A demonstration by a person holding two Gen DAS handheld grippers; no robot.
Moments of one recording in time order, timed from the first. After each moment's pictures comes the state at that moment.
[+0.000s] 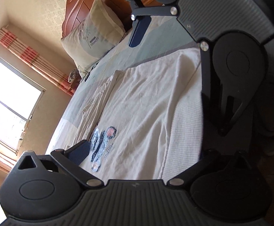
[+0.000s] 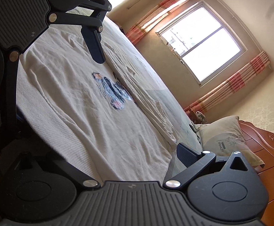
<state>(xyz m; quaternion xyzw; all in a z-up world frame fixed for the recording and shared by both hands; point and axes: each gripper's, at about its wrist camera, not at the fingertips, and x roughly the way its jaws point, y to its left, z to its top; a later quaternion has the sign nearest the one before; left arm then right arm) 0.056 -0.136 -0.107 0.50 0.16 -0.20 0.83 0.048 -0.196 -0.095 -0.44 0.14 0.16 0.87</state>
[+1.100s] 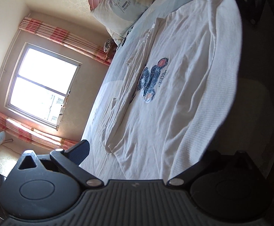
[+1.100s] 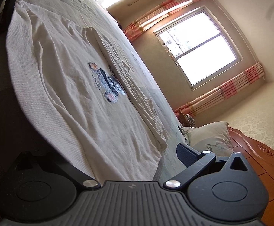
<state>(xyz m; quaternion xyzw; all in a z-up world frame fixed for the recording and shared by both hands) 0.066 -0.054 -0.110 0.54 0.18 -0.05 0.82 0.055 -0.191 -0.110 -0.49 0.11 0.12 0.86</state>
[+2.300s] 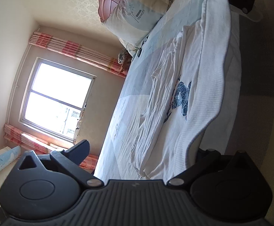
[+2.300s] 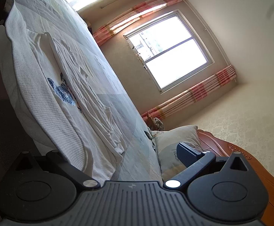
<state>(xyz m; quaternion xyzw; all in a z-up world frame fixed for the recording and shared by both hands) 0.130 -0.062 -0.077 0.58 0.12 -0.03 0.81 0.102 -0.196 -0.070 -0.49 0.06 0.04 0.87</state>
